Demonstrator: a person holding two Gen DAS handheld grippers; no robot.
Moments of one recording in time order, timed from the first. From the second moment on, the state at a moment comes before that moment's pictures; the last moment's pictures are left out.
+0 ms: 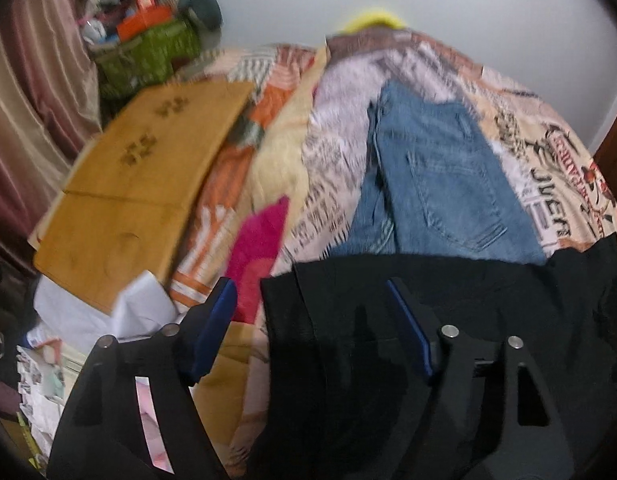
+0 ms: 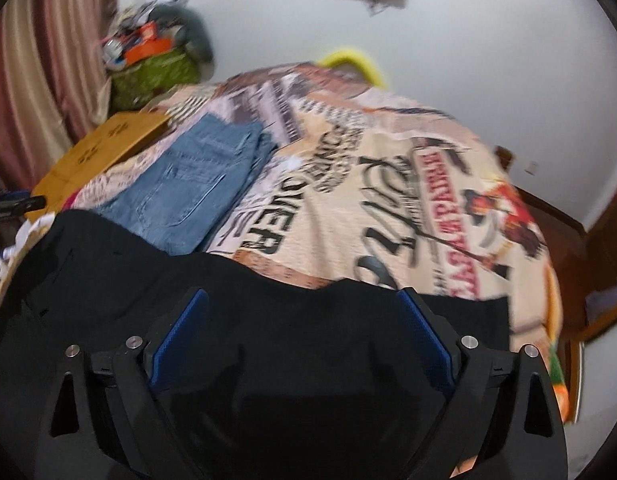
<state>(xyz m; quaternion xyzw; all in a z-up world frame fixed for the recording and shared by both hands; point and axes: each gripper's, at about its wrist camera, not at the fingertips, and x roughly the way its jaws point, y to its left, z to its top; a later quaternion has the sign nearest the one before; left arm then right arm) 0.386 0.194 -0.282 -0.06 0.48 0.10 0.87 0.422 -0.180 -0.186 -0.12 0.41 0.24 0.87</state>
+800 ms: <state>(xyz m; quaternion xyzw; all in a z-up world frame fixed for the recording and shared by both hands) 0.416 0.184 -0.312 -0.05 0.52 0.09 0.85 0.447 -0.118 -0.258 -0.19 0.47 0.32 0.80</state>
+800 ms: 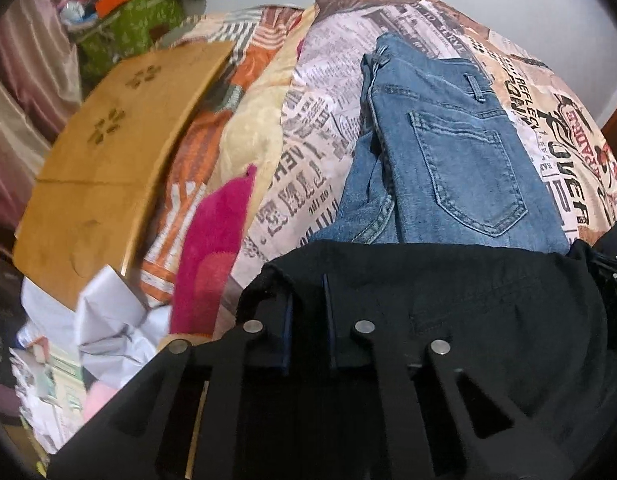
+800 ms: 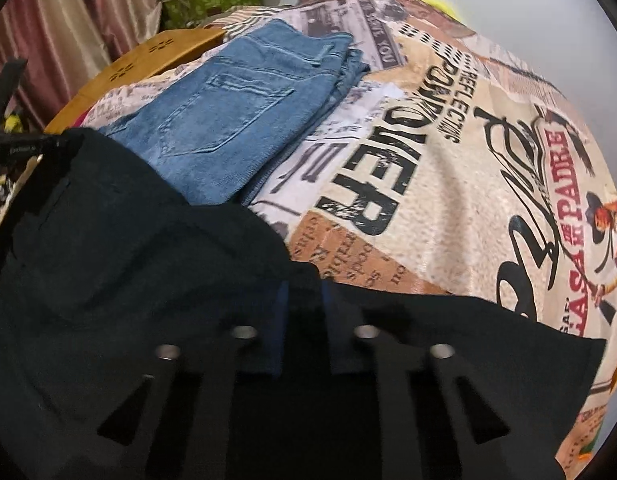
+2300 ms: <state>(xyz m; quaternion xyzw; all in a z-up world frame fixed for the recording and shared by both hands) 0.227 0.144 -0.179 0.04 0.40 0.08 0.91 0.253 -0.176 -0.156 -0.12 0.37 0.29 0.87</state>
